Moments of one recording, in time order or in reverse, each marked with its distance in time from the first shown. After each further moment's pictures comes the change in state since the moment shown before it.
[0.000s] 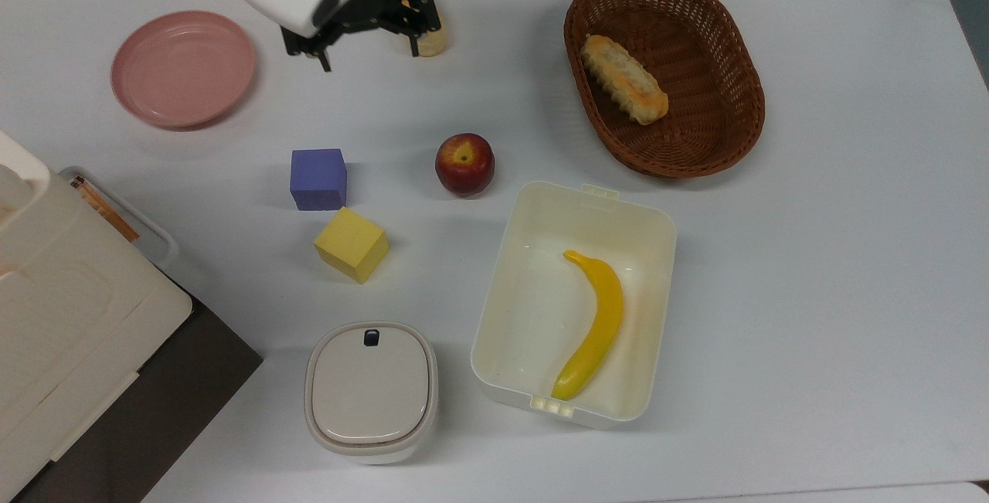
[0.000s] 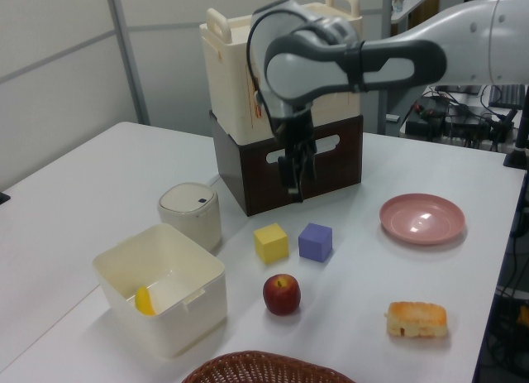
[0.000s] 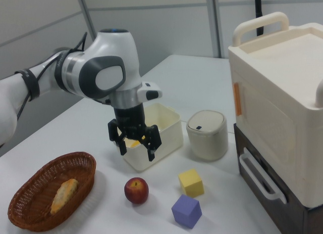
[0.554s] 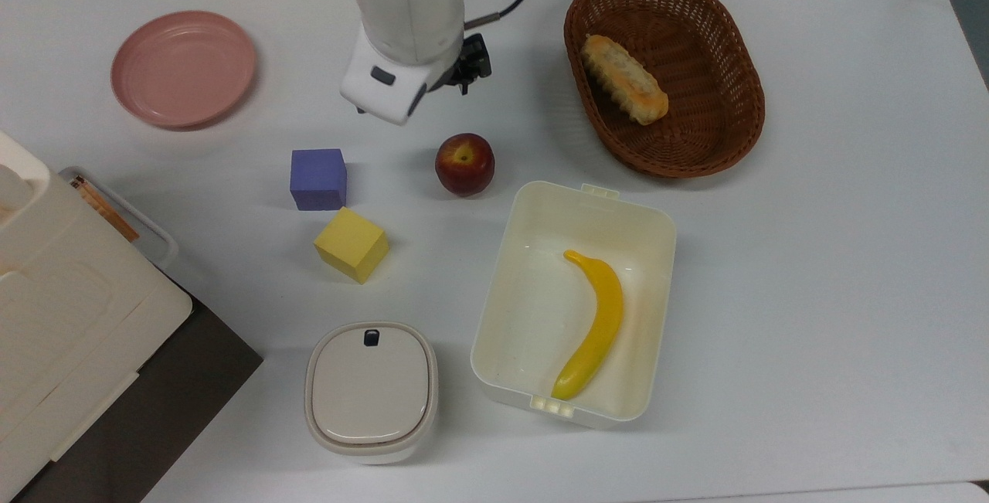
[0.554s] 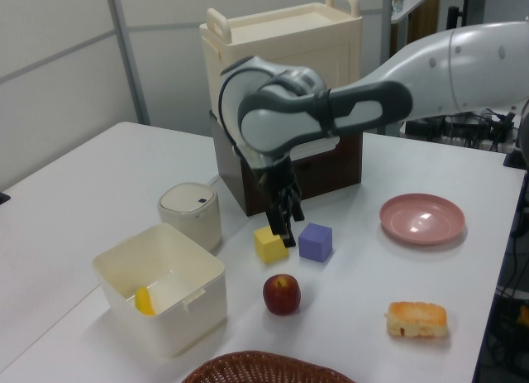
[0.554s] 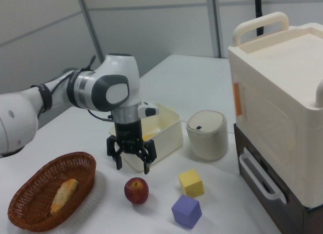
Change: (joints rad) arm 0.092 0.120 0.000 -0.012 -0.035 0.000 -0.003
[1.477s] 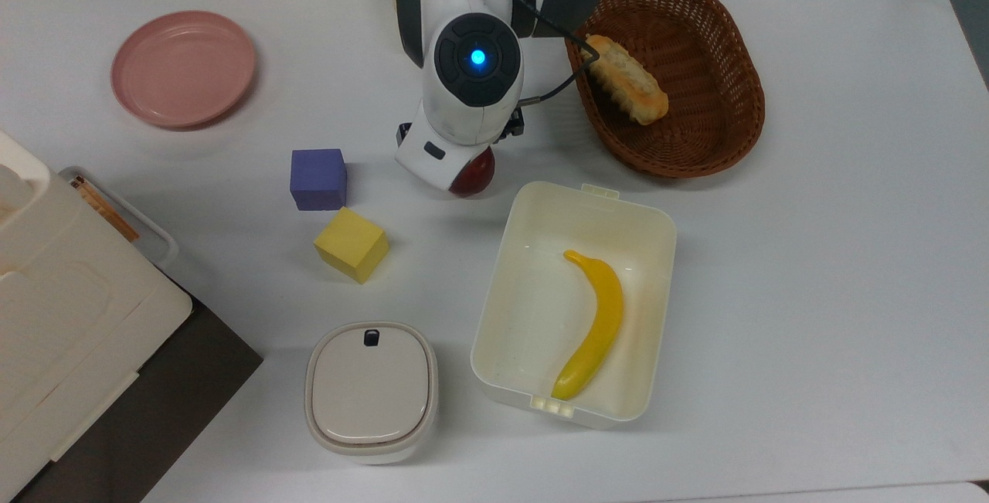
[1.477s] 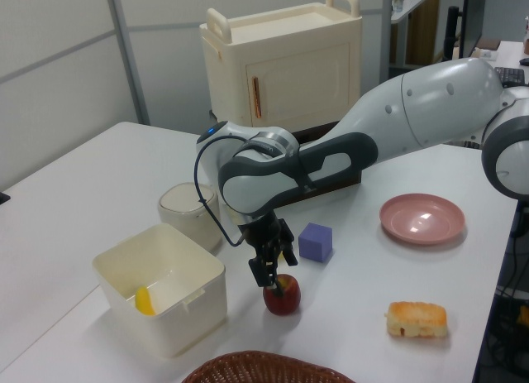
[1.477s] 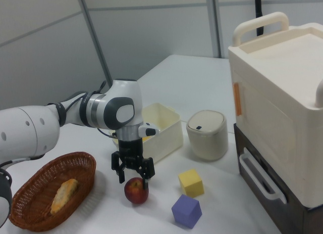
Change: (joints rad) arm 0.071 0.151 0.000 -0.002 -0.034 0.071 0.205
